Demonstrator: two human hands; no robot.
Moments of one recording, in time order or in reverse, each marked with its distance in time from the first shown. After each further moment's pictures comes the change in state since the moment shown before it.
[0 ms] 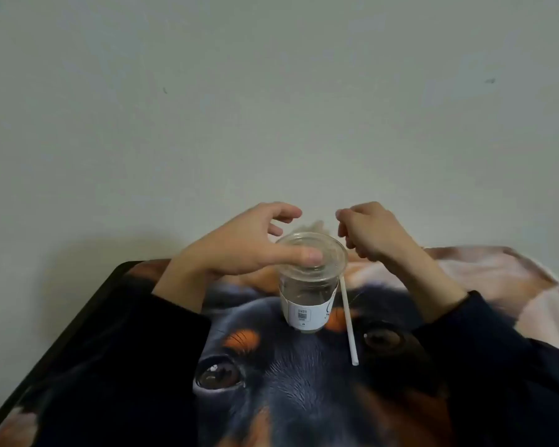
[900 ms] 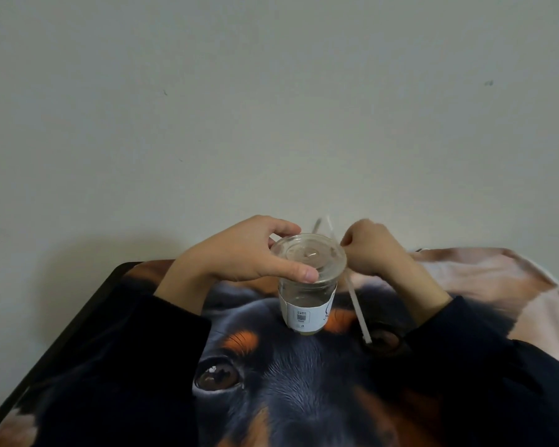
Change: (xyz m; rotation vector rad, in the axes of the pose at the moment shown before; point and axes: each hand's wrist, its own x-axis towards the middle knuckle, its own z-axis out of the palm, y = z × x) left_hand 0.004 -0.006 0.002 0.020 -0.115 -0.014; right_hand 0.003 0.021 0.010 -0.464 -0.082 -0.035
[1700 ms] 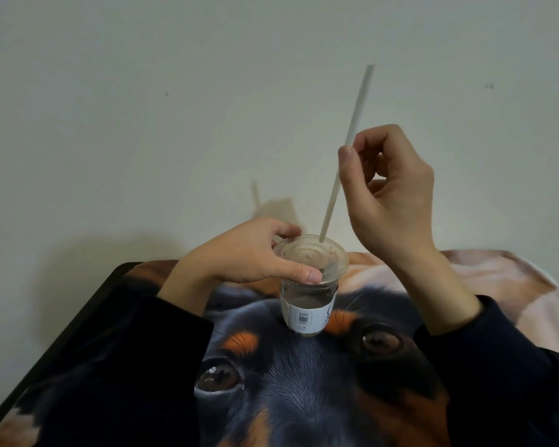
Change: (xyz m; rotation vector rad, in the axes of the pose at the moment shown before) left_hand 0.001 0.003 0.000 0.069 0.009 0.010; right_hand -0.053 -0.065 -0.059 0.648 0.840 -0.649
